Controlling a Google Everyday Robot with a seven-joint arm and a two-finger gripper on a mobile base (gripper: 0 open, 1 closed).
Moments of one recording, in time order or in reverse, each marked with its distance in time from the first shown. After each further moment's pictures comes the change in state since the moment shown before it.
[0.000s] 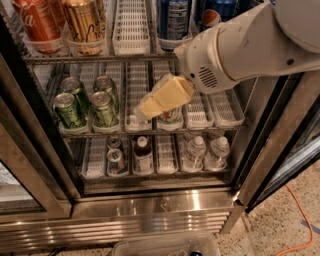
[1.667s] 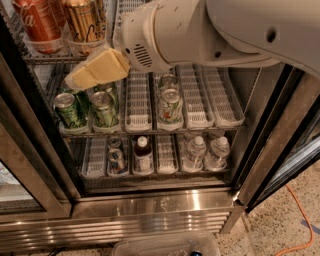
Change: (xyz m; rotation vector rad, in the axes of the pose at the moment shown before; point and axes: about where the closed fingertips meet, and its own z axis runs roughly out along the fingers) arm -0.112 0.021 0.045 0.015 -0.281 -0.039
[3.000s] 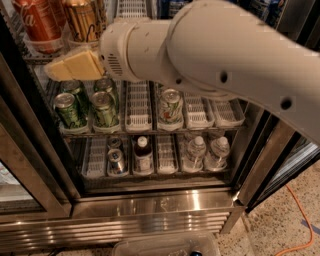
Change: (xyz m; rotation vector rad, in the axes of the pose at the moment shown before) arm -0.007 -0.008 0.038 0.140 -0.128 0.125
